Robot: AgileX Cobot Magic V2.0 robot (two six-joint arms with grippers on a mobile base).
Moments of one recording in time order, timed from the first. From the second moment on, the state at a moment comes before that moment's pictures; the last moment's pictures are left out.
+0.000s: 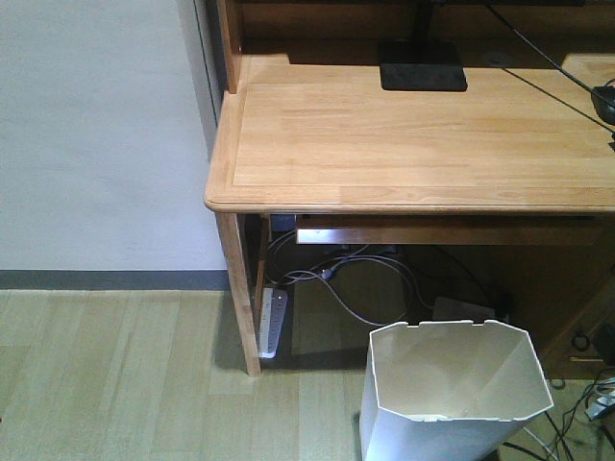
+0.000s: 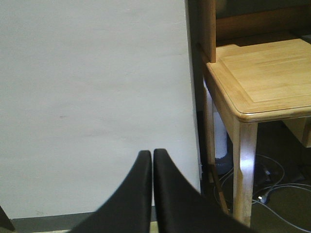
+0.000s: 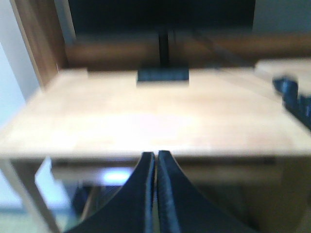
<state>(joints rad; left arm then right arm) 0.00 -0.02 0.03 0.15 0.27 -0.05 0.04 0.36 -0.23 0.00 0.23 0.07</state>
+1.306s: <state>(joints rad) 0.00 -0.02 0.03 0.15 0.27 -0.05 0.04 0.49 -0.32 0.06 0.55 0.06</state>
